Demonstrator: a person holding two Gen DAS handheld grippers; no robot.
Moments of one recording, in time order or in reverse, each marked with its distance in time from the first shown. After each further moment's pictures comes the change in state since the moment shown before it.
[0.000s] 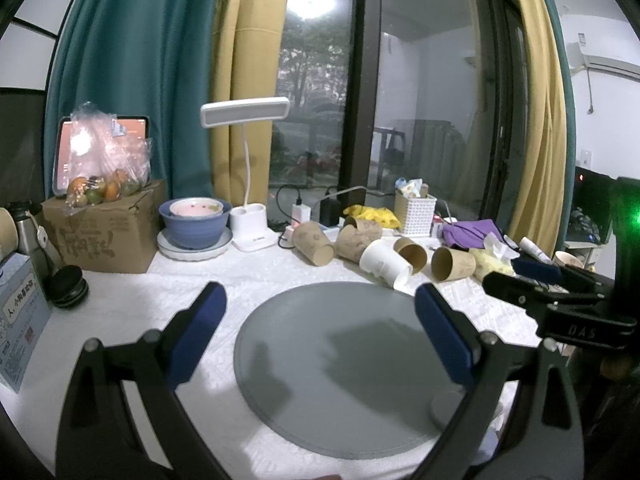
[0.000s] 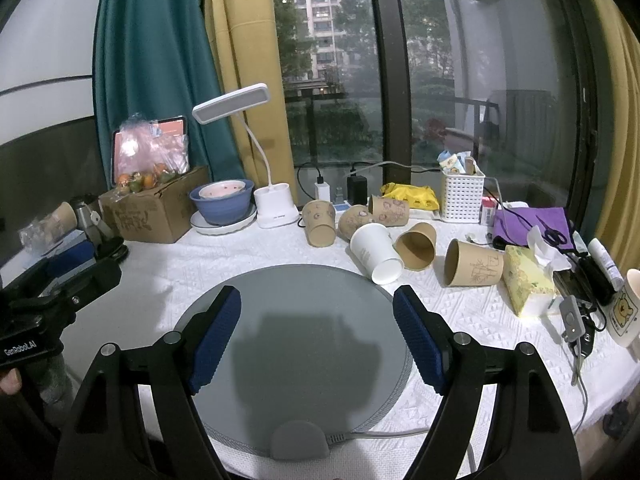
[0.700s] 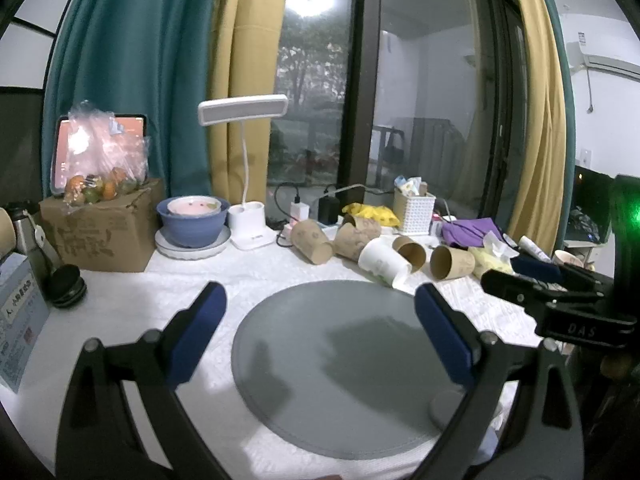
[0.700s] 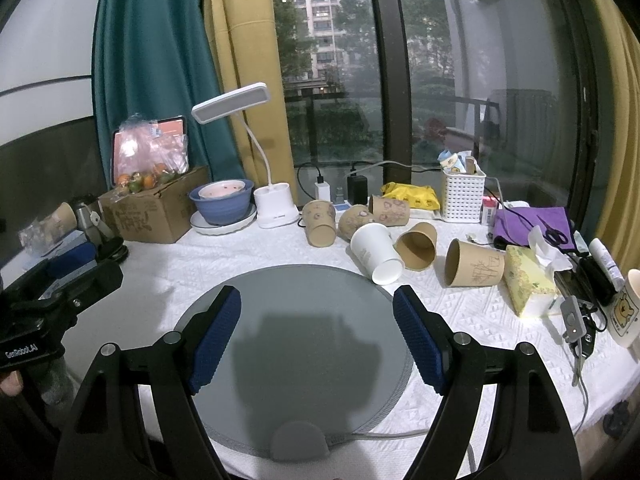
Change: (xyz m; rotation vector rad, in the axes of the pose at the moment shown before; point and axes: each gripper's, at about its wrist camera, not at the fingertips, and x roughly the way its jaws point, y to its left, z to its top) left arm 0.001 -0.002 -0.002 0.001 0.005 -0.001; right arm 0.001 -0.001 0.000 0.000 -0.001 -0.001
